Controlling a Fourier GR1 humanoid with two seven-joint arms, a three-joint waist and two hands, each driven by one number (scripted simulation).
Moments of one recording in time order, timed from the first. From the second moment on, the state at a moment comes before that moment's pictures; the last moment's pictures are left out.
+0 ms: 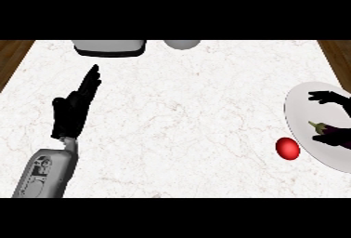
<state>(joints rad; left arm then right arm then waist) -0.29 0.20 -0.02 -1.41 -0.06 0.06 0.11 -0.62 -0.65 -0.10 -0.31 0.55 0.04 -0.78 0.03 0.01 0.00</state>
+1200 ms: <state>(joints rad) -0.30 0.21 -0.01 -1.42 -0.06 0.05 0.11 -0.56 -0.99 -0.48 -0.12 0.17 0.43 -0.77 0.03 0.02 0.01</state>
